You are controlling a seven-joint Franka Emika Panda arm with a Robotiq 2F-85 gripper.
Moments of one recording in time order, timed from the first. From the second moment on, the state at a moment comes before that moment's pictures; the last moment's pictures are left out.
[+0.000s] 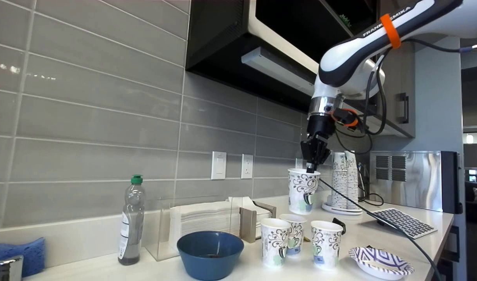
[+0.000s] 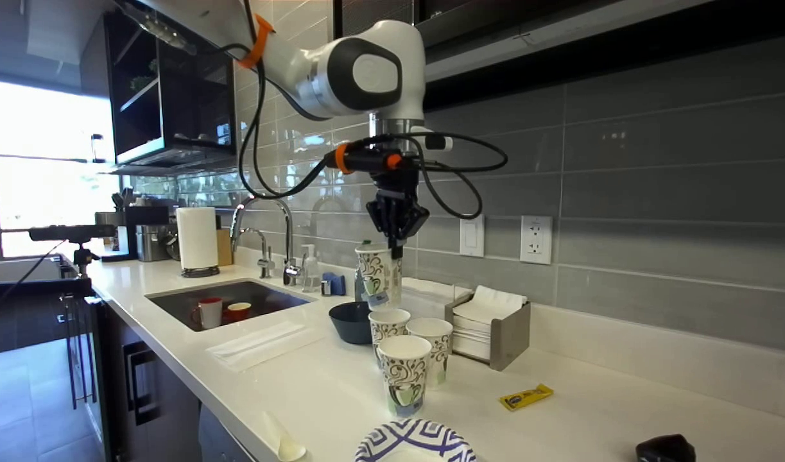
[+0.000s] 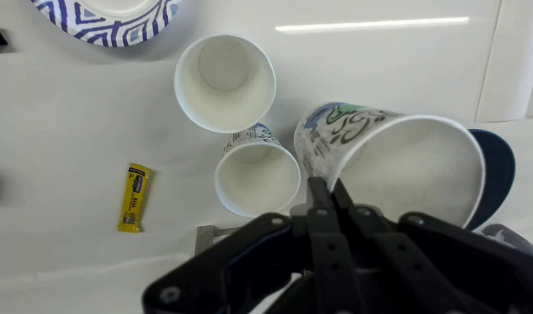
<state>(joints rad) -0.05 -0.13 -0.09 -2.03 0.12 2.02 -0.12</state>
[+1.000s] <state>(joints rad) -0.06 0.04 -0.09 -1.84 0.13 1.95 -0.16</state>
